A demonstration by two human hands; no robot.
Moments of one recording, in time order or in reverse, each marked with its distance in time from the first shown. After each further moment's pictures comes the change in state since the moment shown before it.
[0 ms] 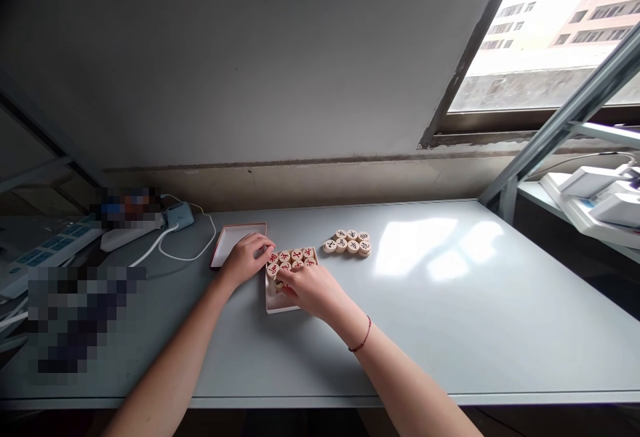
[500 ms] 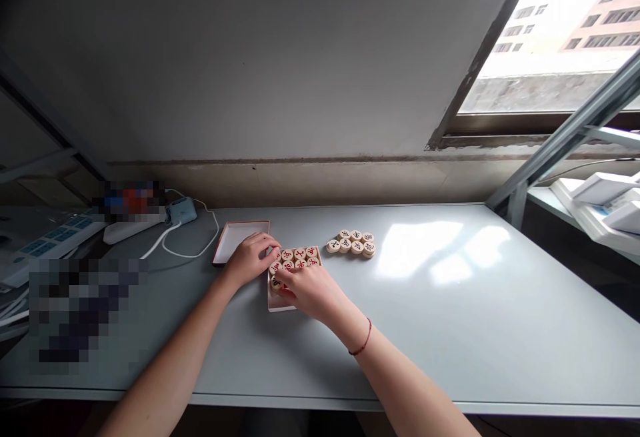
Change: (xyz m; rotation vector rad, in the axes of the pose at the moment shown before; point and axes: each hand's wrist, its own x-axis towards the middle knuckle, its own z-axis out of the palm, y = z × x) left_hand -0.003 0.007 0.002 -0.027 -0.030 0.014; right_hand 0.003 -0.007 0.001 0.001 -0.011 -0.026
